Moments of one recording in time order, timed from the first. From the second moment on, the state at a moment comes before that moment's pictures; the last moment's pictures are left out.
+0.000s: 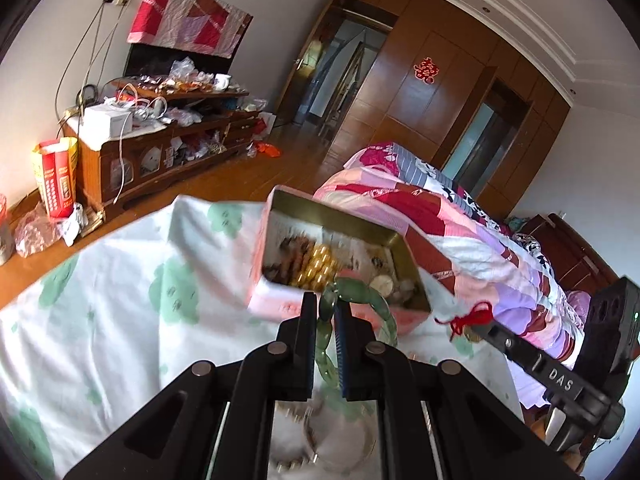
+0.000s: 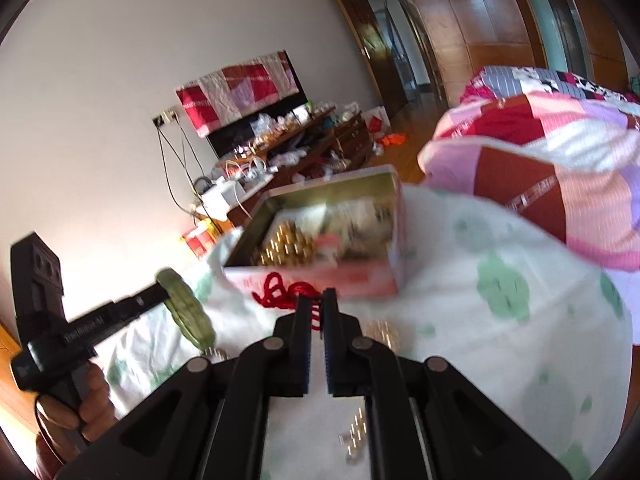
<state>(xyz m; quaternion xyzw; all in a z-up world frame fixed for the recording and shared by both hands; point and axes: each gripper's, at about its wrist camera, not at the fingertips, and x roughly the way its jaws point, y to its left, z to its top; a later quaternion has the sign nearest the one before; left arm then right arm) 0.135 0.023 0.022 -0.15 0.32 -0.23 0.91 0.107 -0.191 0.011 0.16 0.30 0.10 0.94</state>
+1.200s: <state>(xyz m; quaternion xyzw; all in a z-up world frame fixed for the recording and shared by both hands) 0.220 -0.048 0.008 -0.01 0.33 -0.13 0.94 0.193 -0.196 0.015 0.11 0.25 -0.03 0.96</state>
